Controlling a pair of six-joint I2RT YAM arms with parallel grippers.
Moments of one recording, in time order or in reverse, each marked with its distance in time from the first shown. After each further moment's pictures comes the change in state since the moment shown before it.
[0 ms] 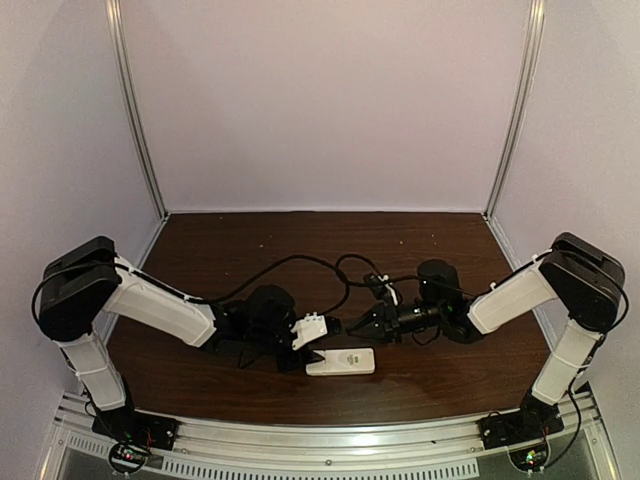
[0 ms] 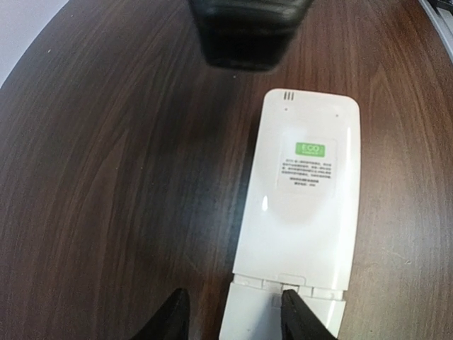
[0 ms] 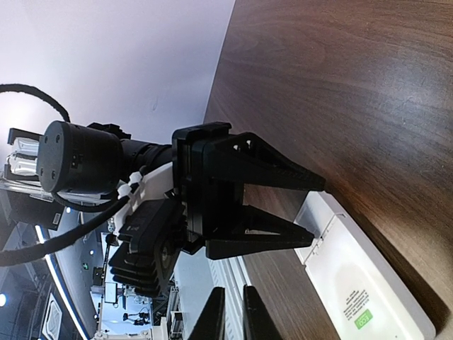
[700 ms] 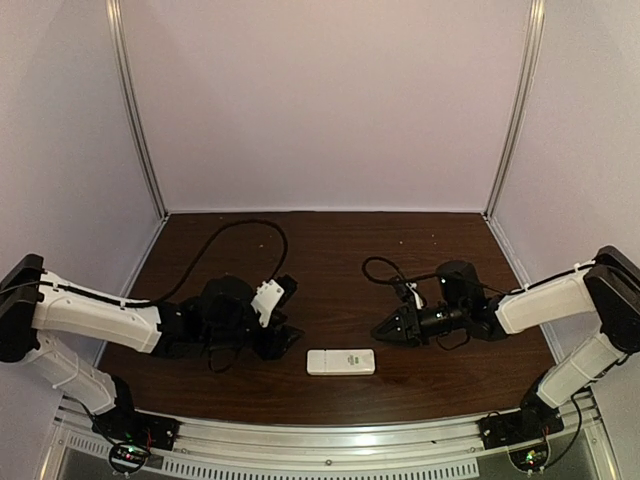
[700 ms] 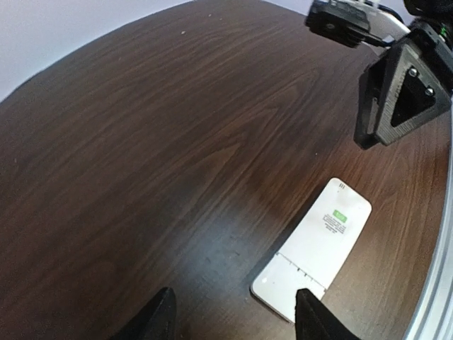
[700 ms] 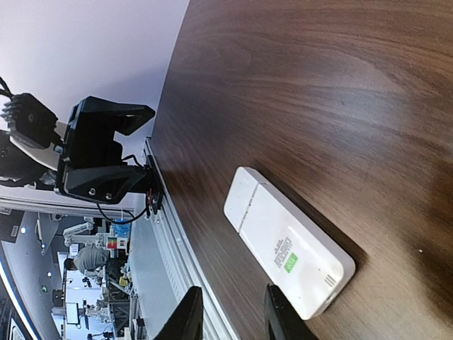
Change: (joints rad) left arm -0.009 -0.364 -0.136 -0.037 -0.225 -0.485; right arm -0.074 -0.231 -0.072 -0.365 0.100 -0.224
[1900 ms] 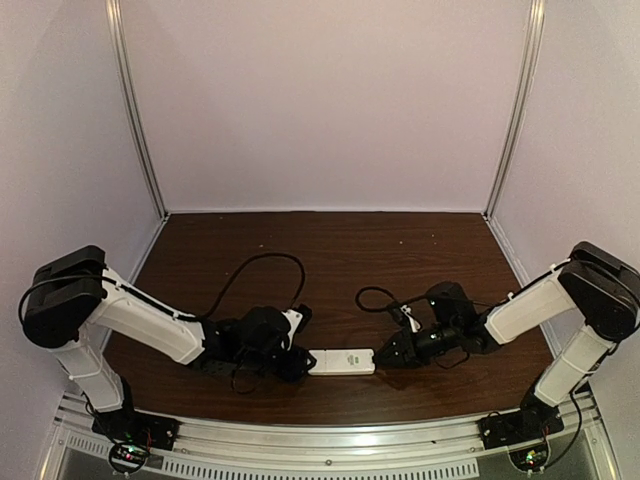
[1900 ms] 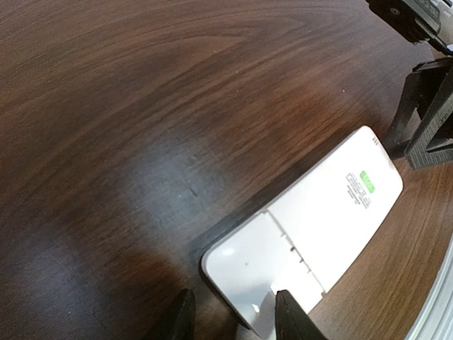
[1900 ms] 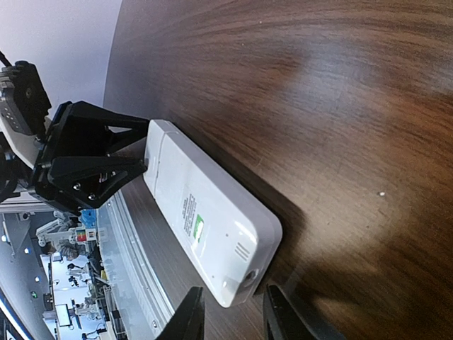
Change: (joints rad) left arm -0.090 0.283 0.028 0.048 -0.011 -0.422; right arm 0.058 0.116 -0.073 -0.002 0.081 -0.048
